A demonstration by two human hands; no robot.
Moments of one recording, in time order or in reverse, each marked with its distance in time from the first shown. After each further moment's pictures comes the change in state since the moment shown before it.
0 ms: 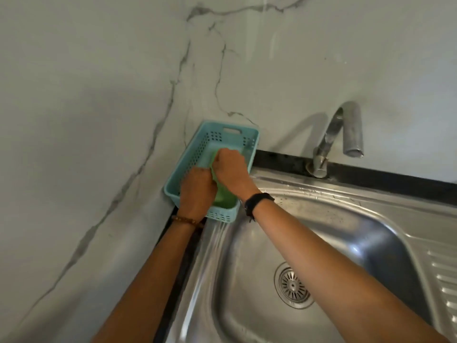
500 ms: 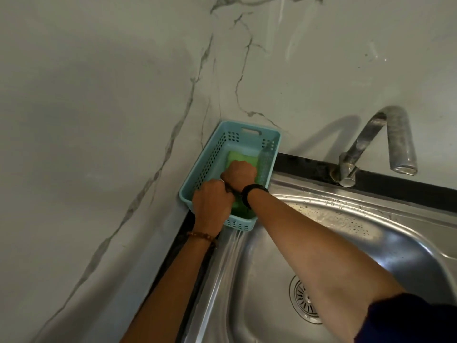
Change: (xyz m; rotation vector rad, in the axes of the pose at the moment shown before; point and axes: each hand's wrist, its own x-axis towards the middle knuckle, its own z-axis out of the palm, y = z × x) left_hand 0.005 -0.020 0.021 -0.101 0.025 -0.109; right_hand 0.058 0.019 0.067 -0.234 -0.208 0.199
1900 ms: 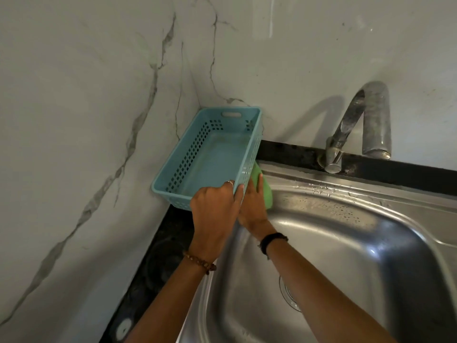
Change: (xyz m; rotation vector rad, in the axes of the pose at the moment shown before) left_hand -0.042 0.049 0.014 0.244 0.245 0.276; right_hand -0.046 0.101 0.062 0.029 0.265 -0.337
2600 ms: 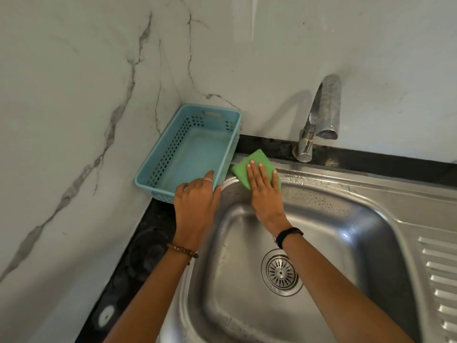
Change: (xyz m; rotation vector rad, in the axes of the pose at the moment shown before) left_hand -0.019 -0.007 0.026 0.111 0.054 0.049; right_hand -0.039 0.067 -0.026 -0.388 -0.073 0.070
